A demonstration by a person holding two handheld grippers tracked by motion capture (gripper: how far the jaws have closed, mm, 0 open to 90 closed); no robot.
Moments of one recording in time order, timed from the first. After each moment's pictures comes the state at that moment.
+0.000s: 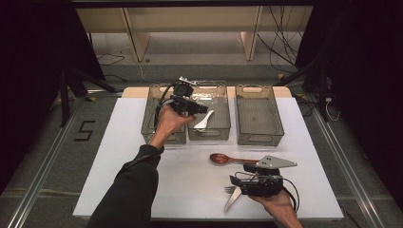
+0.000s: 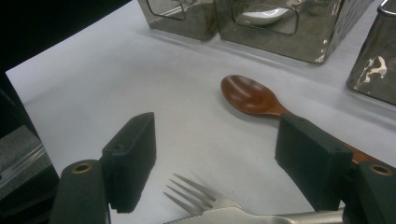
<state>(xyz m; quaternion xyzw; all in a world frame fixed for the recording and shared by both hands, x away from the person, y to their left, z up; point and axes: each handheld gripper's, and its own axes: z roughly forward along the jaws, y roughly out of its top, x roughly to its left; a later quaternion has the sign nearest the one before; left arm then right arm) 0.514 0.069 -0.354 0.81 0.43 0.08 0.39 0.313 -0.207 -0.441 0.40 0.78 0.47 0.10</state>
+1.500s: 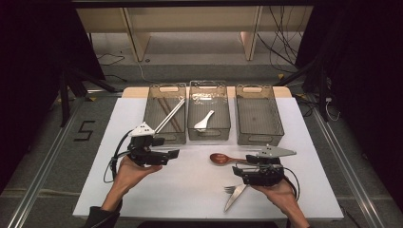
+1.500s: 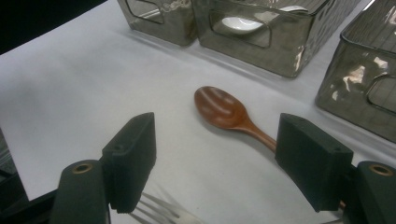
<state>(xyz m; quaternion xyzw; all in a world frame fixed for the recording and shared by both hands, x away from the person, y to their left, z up) 0.374 0.167 -0.398 0.79 0.39 0.09 0.47 0.340 -0.213 -0.431 0.39 0.79 0.45 0.12</state>
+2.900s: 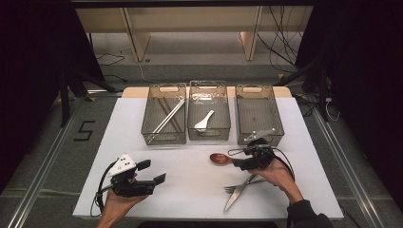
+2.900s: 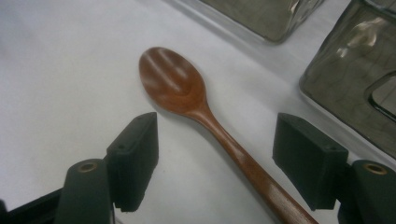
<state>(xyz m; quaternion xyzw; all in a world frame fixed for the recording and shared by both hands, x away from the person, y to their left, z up) 0.308 0.203 -0.442 0.75 0.39 0.14 0.51 0.407 -0.204 -0.449 0.38 0.86 0.32 0.08</state>
